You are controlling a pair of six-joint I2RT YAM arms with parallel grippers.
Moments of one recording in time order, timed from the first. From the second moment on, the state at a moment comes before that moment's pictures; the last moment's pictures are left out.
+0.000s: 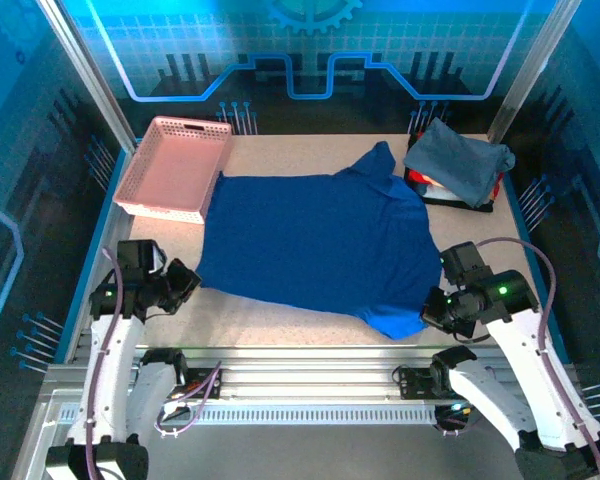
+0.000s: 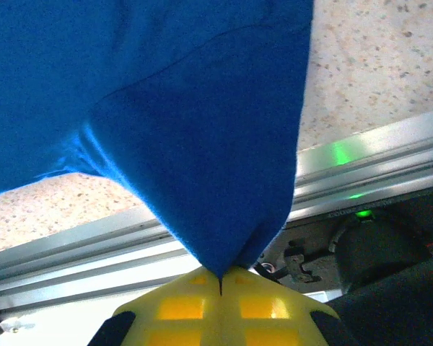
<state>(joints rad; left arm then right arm) 0.13 0.73 0.74 -1.02 0.39 -0.85 0.27 0.78 0.94 -1.53 -0.12 0.74</state>
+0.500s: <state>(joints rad) 0.08 1.35 1.01 -0.80 0.31 -0.81 0.00 1.56 1.37 -1.22 -0.16 0.41</state>
